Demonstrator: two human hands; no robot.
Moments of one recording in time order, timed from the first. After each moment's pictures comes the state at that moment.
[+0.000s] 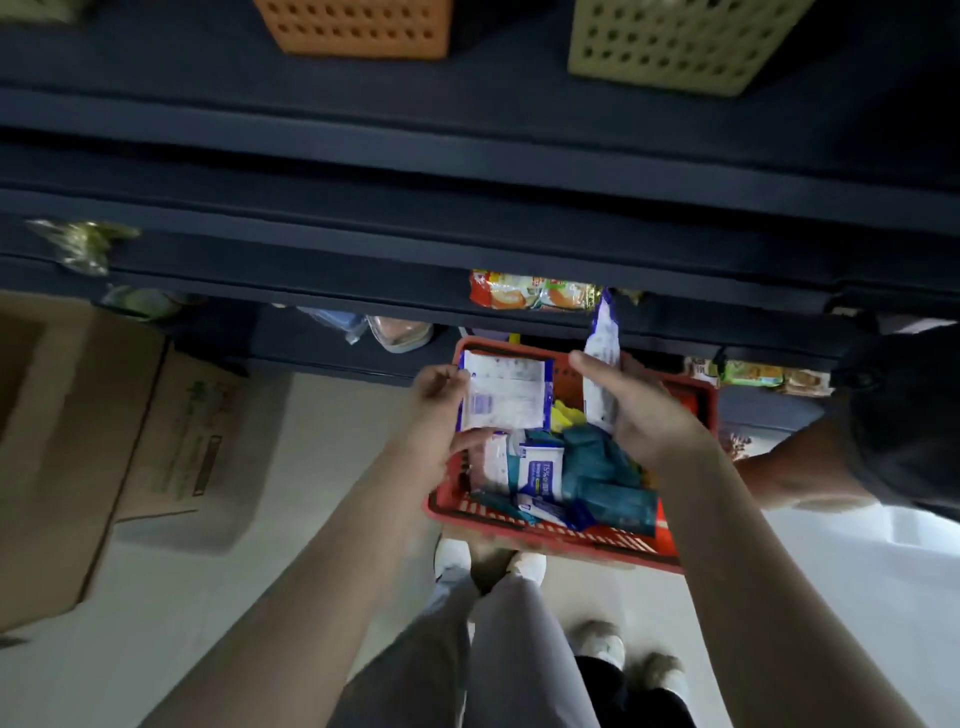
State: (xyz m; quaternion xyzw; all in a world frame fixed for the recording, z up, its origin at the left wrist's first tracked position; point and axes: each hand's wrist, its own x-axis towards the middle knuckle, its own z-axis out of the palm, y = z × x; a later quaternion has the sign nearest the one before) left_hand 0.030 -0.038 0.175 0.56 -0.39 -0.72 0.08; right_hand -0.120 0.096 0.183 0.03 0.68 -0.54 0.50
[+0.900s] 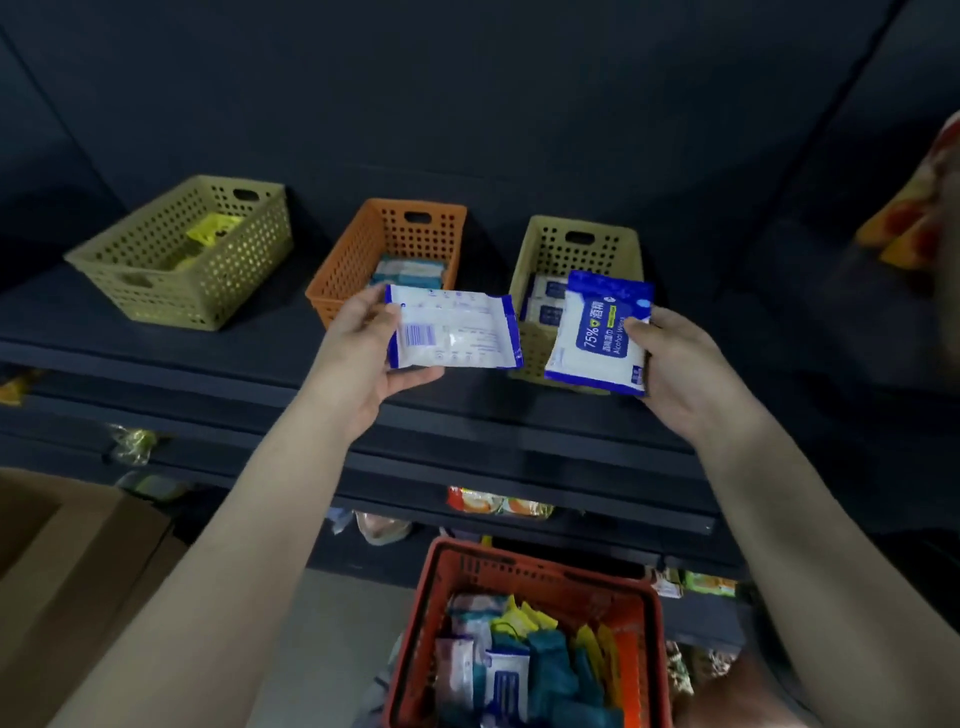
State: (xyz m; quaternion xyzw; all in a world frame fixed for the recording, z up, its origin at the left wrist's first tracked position) left_hand -0.046 -0.144 0.450 0.36 -0.50 -0.73 0.31; right_hand -0.243 0.040 0.450 -0.11 0.62 -0.70 0.33
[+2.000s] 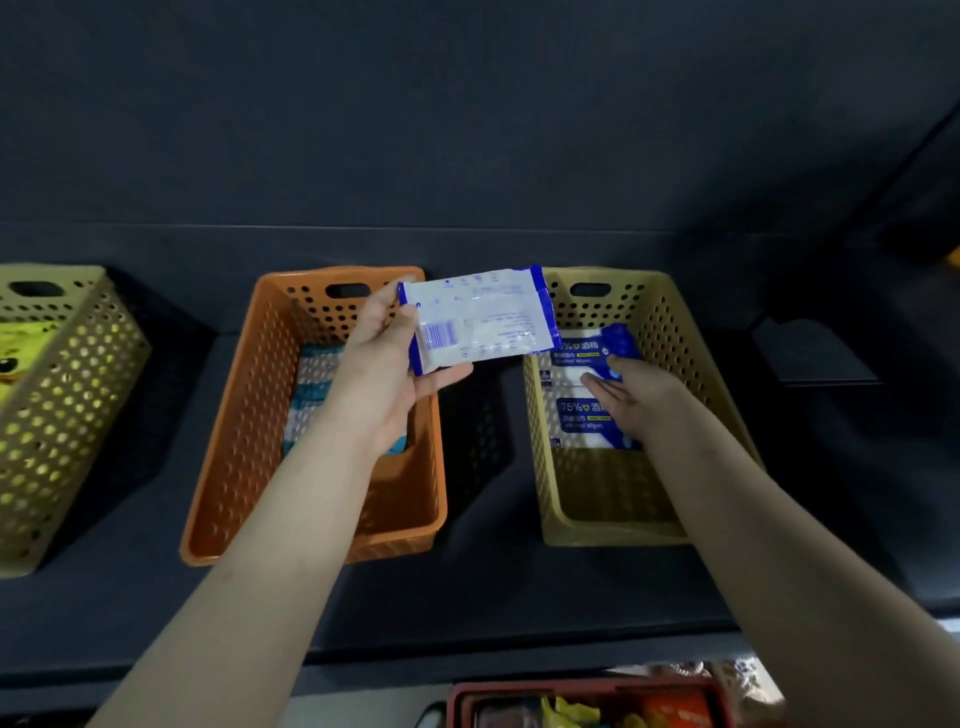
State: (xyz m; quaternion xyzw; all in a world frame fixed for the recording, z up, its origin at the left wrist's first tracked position) left_hand -0.242 -0.326 0.408 0.30 -0.48 -0.80 0.21; right_hand -0.407 -0.152 0.350 0.17 0.63 -0.70 0.29
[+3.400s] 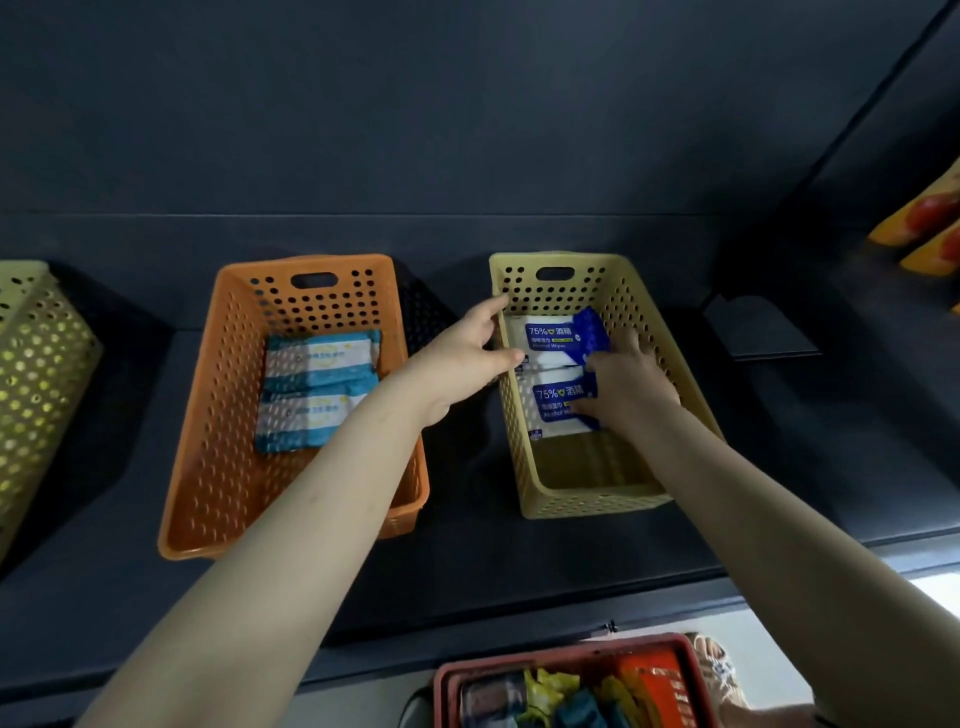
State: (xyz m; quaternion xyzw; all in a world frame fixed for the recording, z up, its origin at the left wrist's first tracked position) left_hand -0.285 -0.288 0.394 0.17 -0.74 -0.64 -0.06; right_hand -0.373 -0.119 0.381 -0.21 0.97 -0.01 0.14
